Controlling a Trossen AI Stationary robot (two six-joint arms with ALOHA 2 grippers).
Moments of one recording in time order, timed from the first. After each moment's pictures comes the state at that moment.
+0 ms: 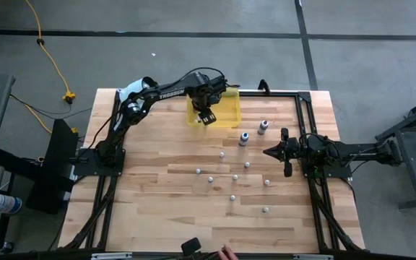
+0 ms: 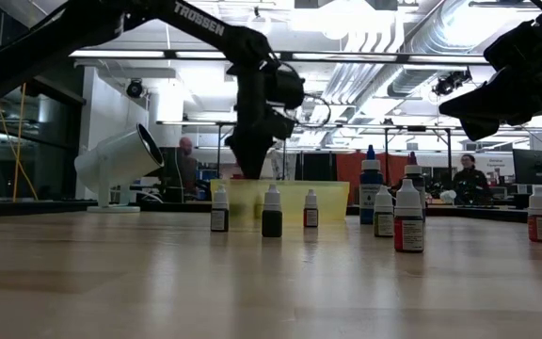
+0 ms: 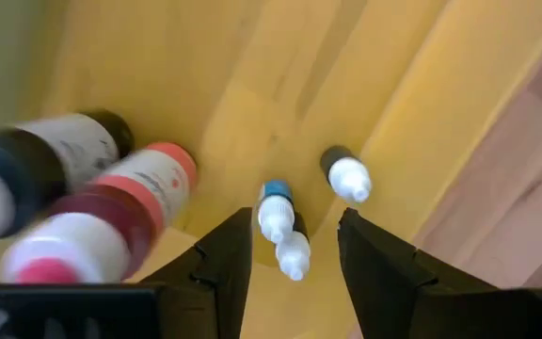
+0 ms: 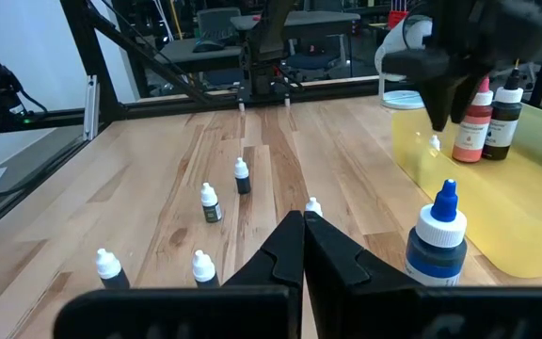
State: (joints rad) left arm 0.48 2.27 2.11 -1.28 -0.02 0.02; right arm -0.03 0.17 0.01 0.03 0.01 0.10
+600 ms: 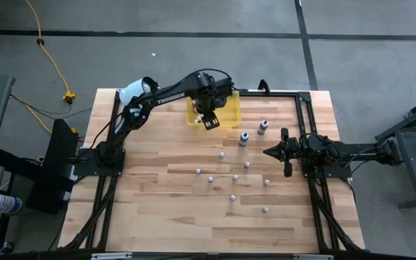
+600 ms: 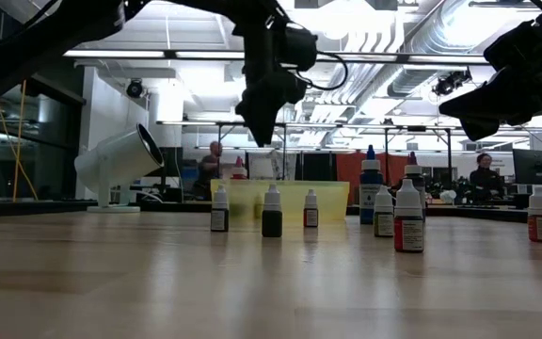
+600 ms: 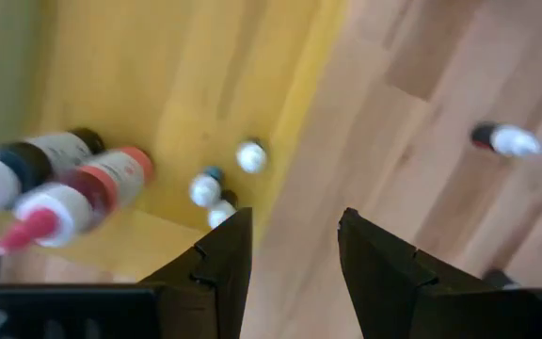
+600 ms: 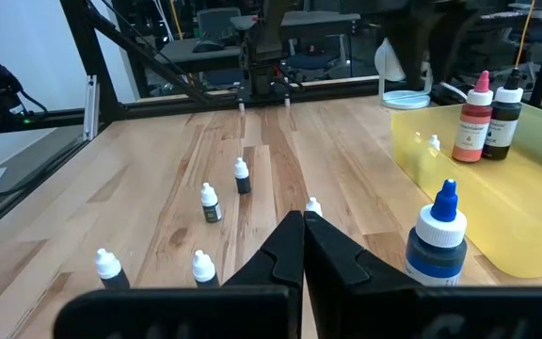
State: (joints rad) left arm 0.37 2.26 2.34 -1.49 -0.01 0.00; right arm -0.03 0.17 0.01 0.03 0.01 0.10
